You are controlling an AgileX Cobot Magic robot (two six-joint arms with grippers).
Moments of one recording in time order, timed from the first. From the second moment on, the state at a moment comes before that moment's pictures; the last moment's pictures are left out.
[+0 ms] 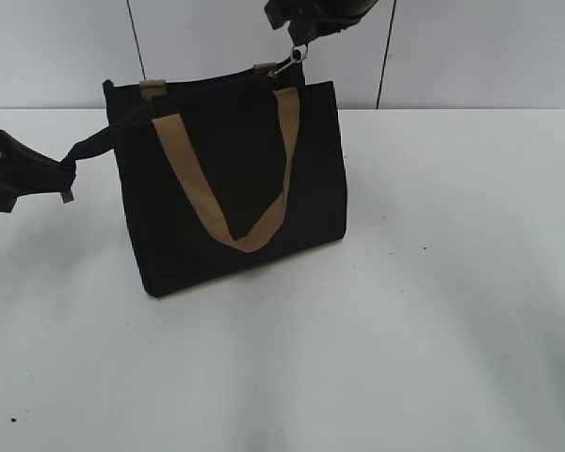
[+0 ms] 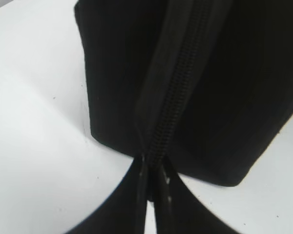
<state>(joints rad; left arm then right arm) 0.11 1.65 -0.88 -1.25 0.72 1.94 0.44 2.04 -1.88 0.19 0.73 -0.30</state>
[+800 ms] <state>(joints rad) 0.11 1.63 -0.88 -1.32 0.69 1.77 0.42 1.93 -1.88 0.21 0.90 -0.34</state>
